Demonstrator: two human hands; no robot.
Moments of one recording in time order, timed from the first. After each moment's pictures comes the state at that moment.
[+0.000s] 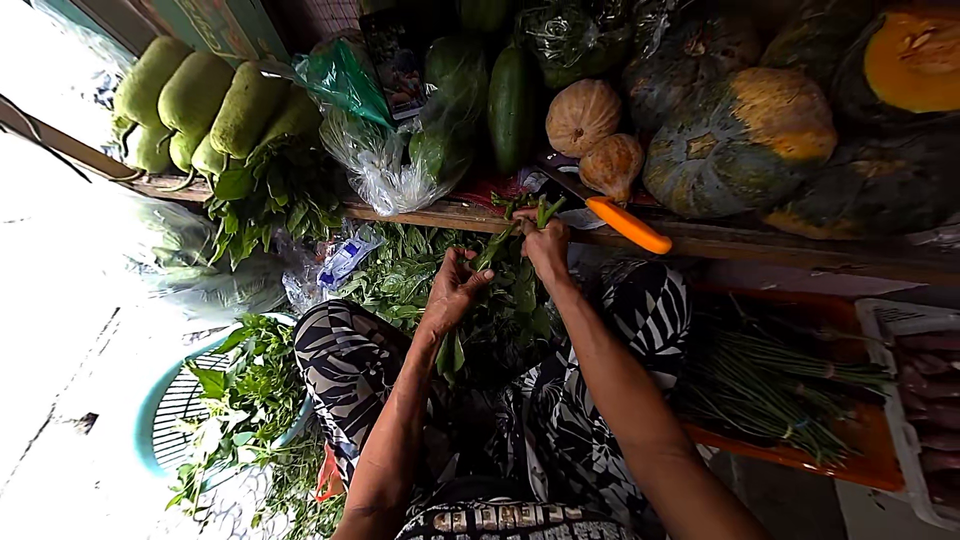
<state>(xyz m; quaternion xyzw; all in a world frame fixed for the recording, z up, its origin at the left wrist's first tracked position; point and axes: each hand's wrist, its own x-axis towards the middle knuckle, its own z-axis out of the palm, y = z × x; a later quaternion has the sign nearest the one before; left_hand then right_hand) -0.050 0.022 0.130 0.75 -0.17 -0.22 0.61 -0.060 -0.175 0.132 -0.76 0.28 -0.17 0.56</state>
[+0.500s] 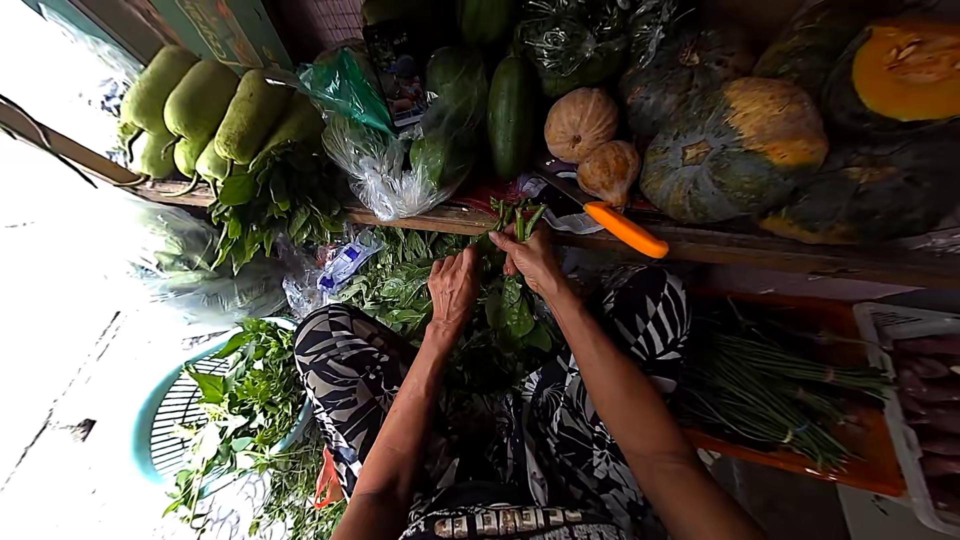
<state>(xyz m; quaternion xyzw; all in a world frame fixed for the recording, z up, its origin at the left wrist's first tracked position) -0.042 -0.006 0.104 0.89 -0.31 0.23 0.24 -0.067 -0.154 0.143 -0.65 0.20 -0.06 0.73</state>
